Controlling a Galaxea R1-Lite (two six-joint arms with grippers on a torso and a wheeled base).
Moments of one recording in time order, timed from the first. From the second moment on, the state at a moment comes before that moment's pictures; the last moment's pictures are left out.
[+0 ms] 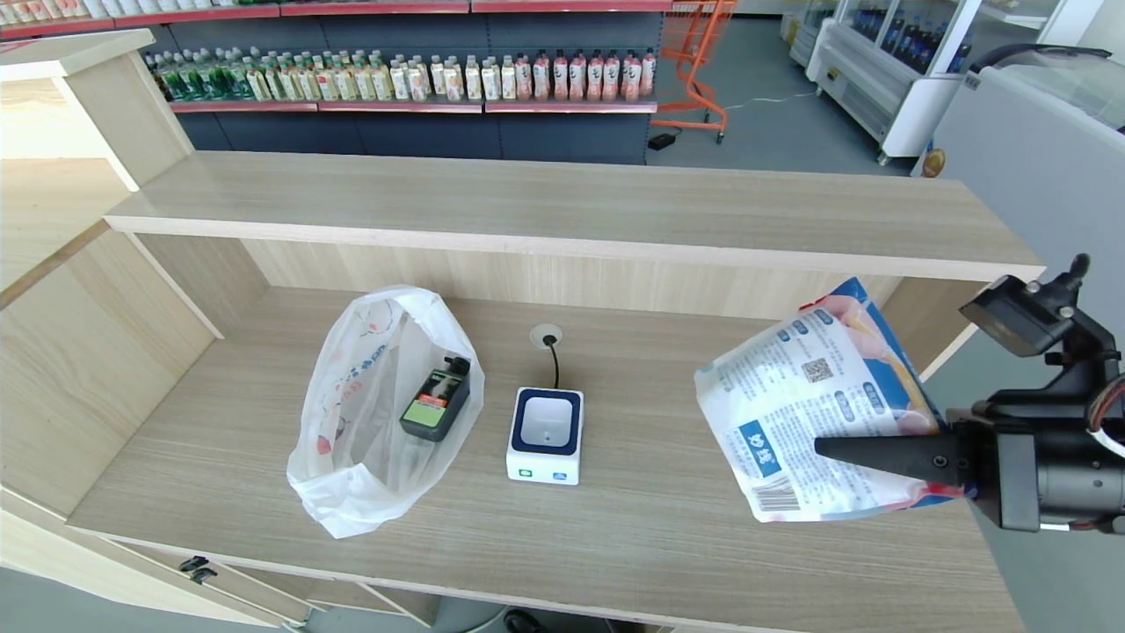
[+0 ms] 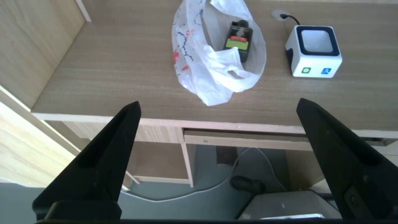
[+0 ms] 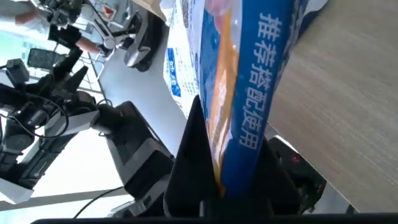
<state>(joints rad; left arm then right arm) 0.00 0.00 0.00 0.00 -0.06 0.03 0.26 1.29 -0.65 -0.22 0.79 0.21</state>
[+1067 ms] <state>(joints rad) 0.00 0.00 0.00 0.00 -0.06 0.03 0.45 1.18 -0.65 -0.22 0.73 0.39</state>
